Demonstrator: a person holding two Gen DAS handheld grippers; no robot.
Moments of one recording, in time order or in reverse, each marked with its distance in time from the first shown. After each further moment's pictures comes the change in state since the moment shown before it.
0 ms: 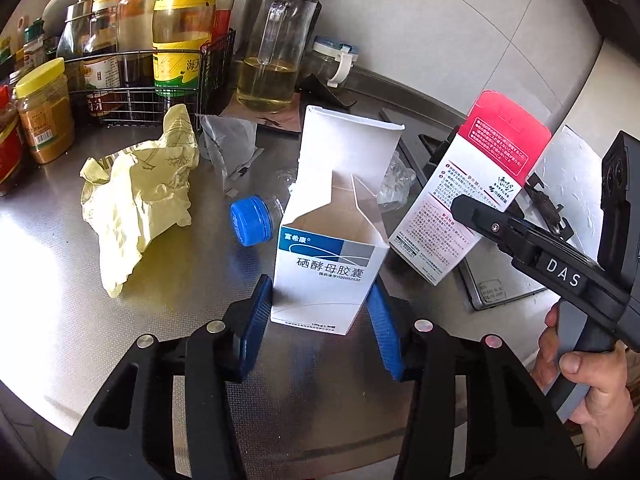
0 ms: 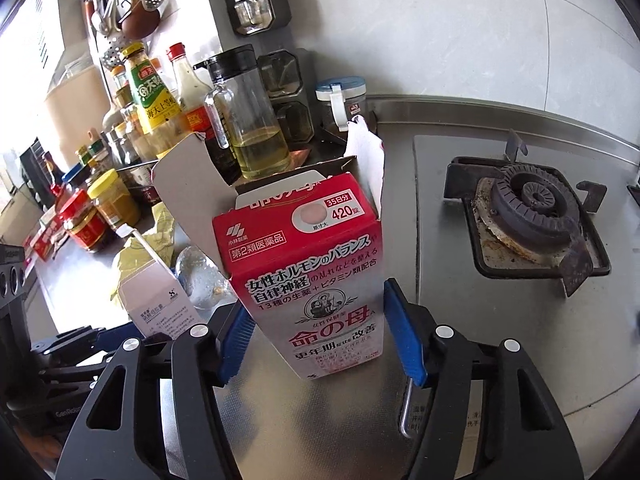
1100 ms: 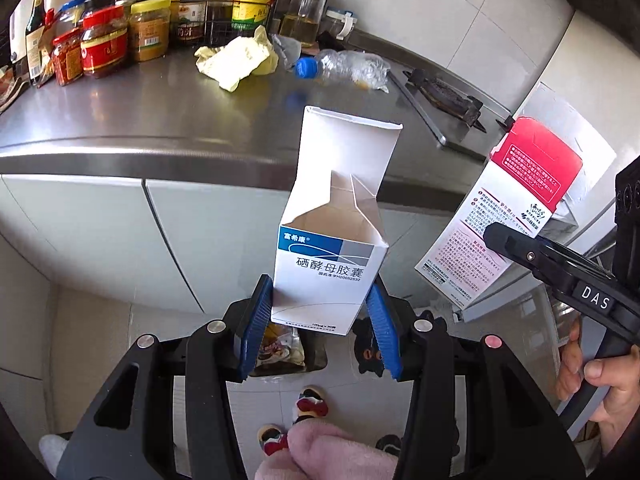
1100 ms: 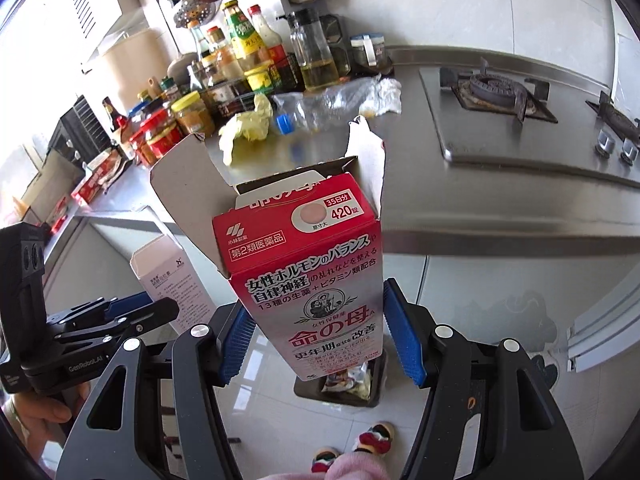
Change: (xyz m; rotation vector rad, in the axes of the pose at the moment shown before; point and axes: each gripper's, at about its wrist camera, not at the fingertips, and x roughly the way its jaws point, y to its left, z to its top) left arm -0.134 0.028 -0.189 0.001 0.095 0.015; right arm -0.128 0.084 -0.184 0.065 0.144 0.029
